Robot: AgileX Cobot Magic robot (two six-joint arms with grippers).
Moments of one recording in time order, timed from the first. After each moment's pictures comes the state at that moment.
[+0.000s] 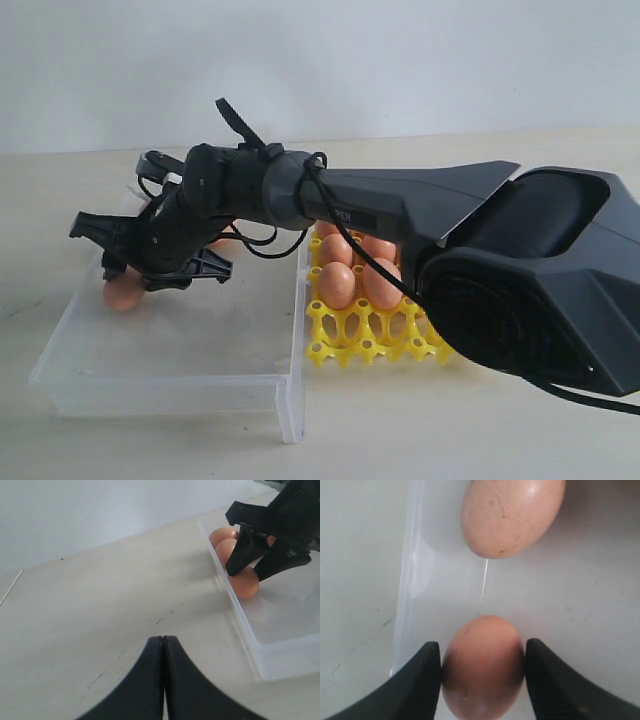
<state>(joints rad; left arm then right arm) -0.02 0.01 0.00 0.03 0.37 0.21 0.80 2.56 -2.11 0.48 0.58 0.43</state>
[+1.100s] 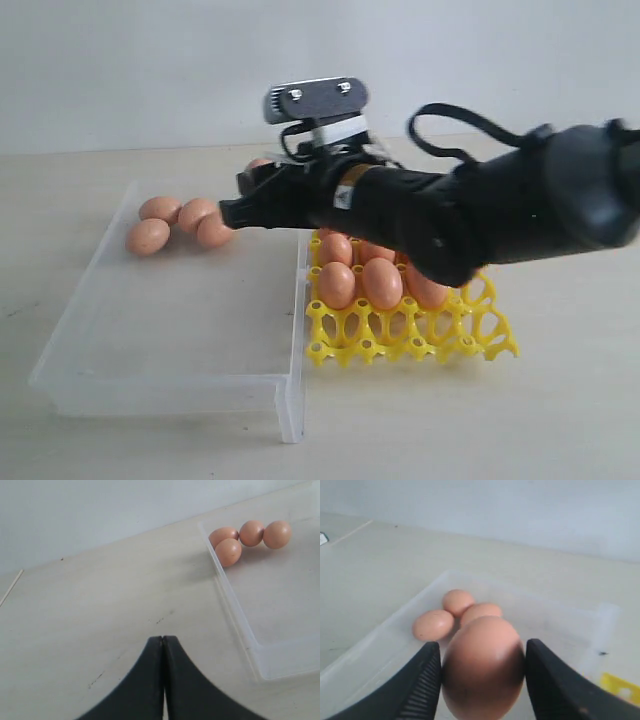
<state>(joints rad) -0.02 0.01 0.00 0.03 0.37 0.21 0.70 1.83 -0.96 0.05 -0.42 0.12</state>
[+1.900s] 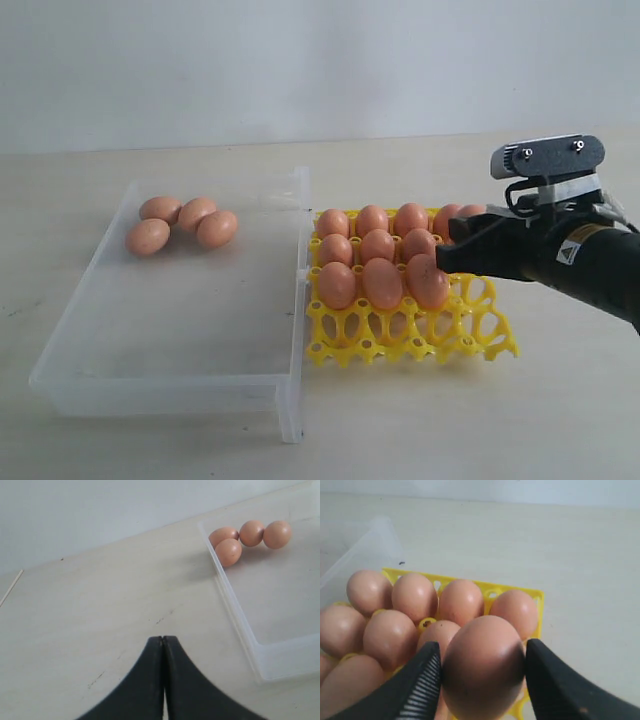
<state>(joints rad) -0.02 0.01 0.00 0.03 0.37 0.21 0.33 1.66 -0.52 0.03 -0.53 0.03</state>
